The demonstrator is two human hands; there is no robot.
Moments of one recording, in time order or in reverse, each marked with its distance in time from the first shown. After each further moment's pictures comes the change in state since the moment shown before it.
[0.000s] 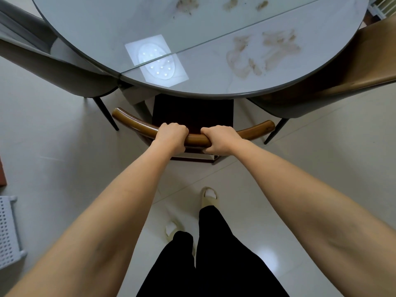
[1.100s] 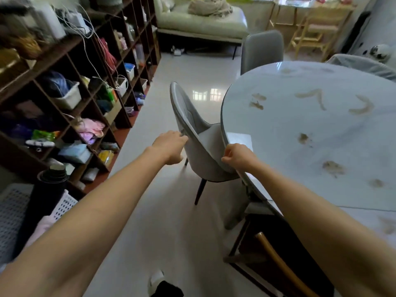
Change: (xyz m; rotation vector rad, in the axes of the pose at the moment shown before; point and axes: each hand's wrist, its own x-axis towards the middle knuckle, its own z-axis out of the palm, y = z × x) left_hand -0.149 -0.411 -0.163 -0.066 0.209 -0.522; right_hand 0.251 -0.326 -0.213 0.041 0.123 -0.164
